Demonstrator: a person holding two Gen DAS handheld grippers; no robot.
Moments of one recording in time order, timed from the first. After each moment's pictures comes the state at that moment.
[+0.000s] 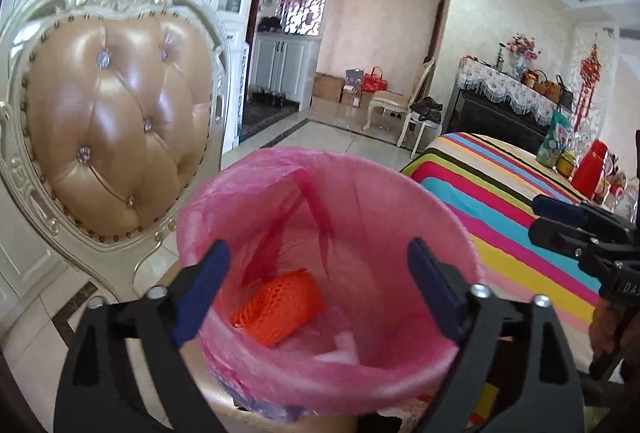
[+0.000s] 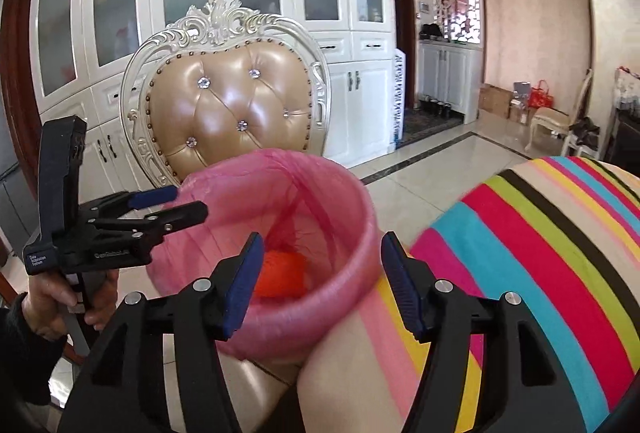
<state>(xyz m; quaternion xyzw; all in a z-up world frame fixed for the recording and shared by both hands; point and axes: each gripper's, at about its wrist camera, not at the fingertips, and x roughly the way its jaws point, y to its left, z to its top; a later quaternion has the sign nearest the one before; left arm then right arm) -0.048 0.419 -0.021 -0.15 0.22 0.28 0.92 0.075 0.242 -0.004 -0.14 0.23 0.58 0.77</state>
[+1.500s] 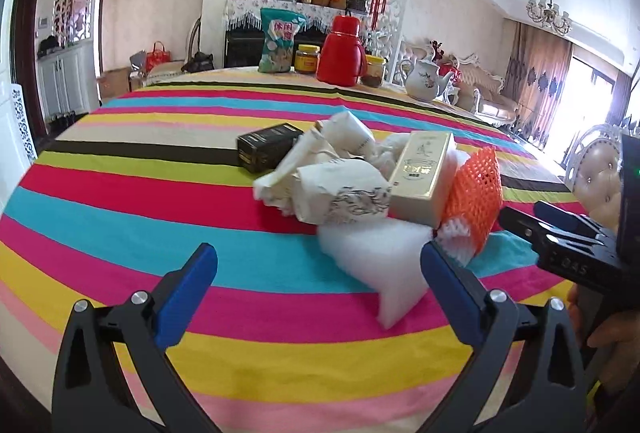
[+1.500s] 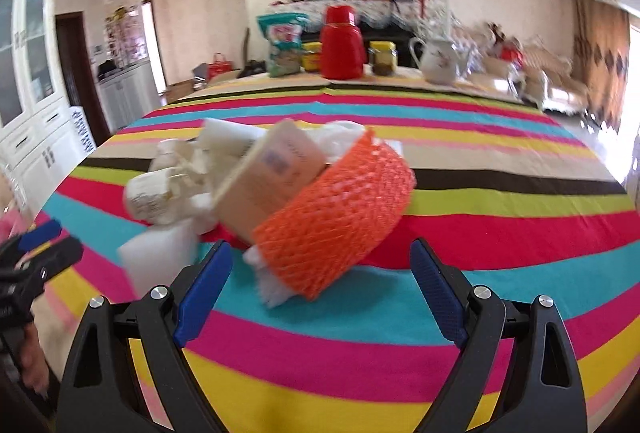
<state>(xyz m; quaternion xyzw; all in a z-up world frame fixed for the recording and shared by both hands) 0.179 -0.040 -0.020 -0.05 0.30 -0.08 0.95 0.158 -0.296 -0.030 0.03 0.31 0.07 0.95</state>
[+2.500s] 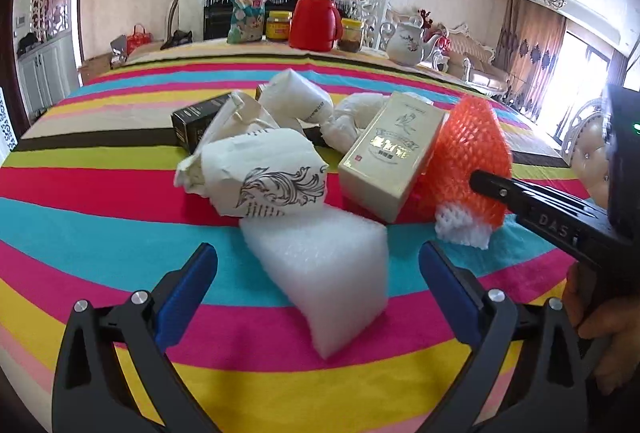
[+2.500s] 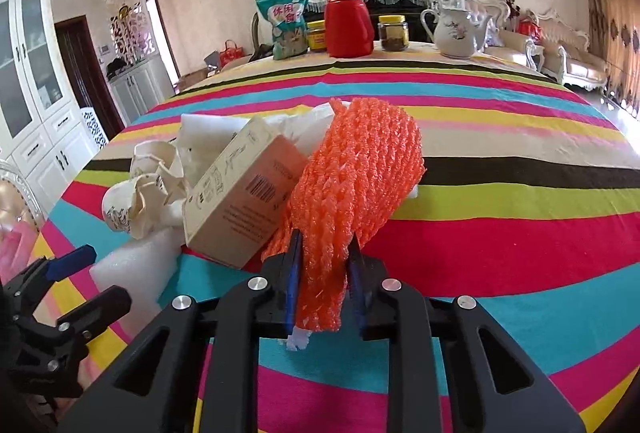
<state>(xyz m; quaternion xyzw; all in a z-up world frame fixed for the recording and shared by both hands) 0.215 -0.087 -0.044 -0.03 0.35 -0.10 0.93 0.193 -0.308 -0.041 0.05 0.34 0.11 0.93</state>
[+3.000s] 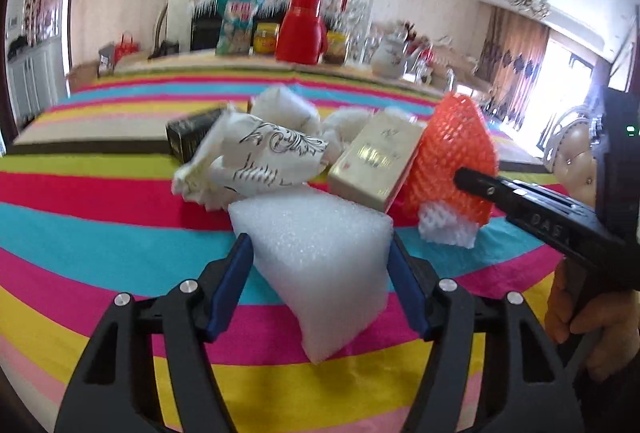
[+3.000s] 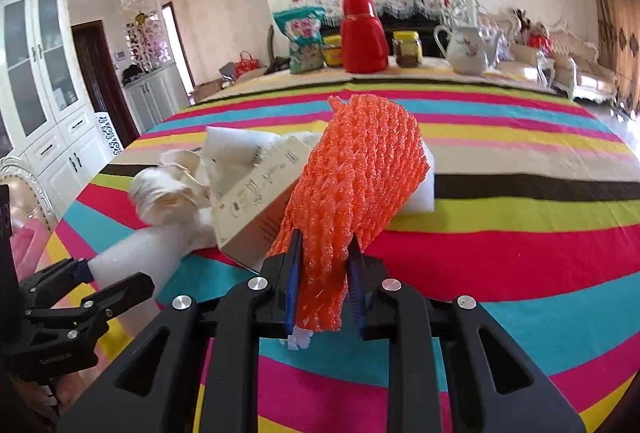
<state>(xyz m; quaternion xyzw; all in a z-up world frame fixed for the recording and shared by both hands) 0.191 -0.076 -0.030 -0.04 0.31 -0.14 0.94 0.177 -0.298 -0.027 0.04 0.31 0.14 0.94</state>
